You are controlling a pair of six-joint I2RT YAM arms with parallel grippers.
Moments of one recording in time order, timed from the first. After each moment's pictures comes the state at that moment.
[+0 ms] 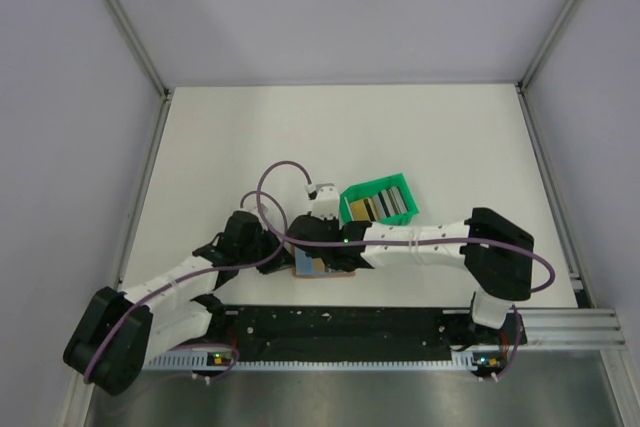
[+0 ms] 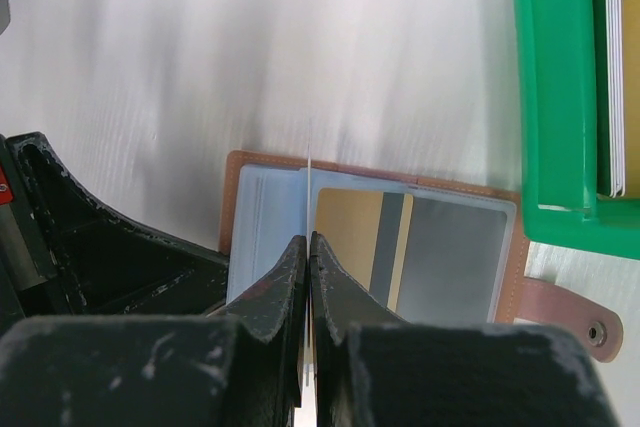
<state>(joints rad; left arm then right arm) -0.48 1.02 0.25 -0.05 0.36 -0.91 1.27 1.73 1.16 -0.36 0.60 0.94</state>
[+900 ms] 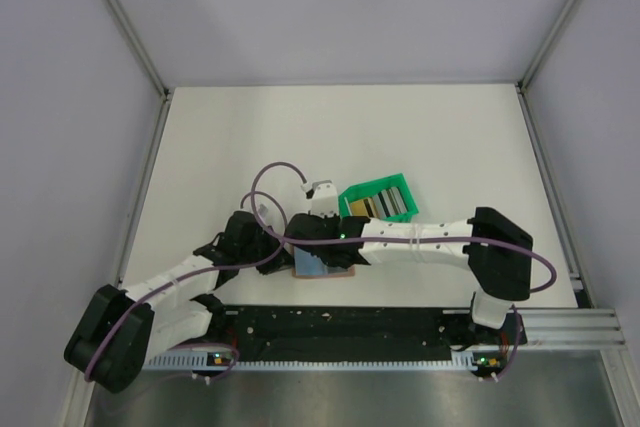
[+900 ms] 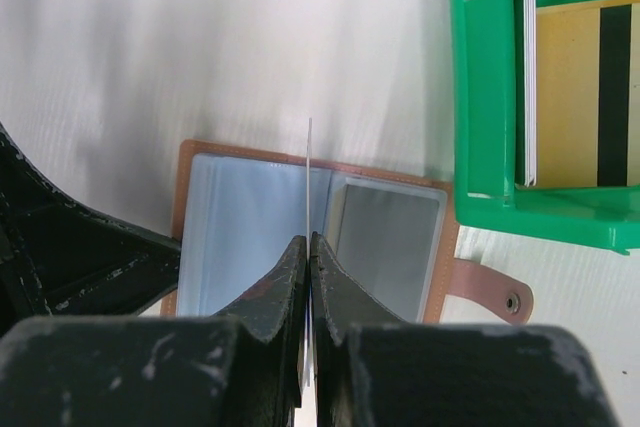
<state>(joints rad) -0.48 1.04 0.25 -0.05 0.36 -0.91 1.27 1.74 1.24 -0.54 0.64 0.89</state>
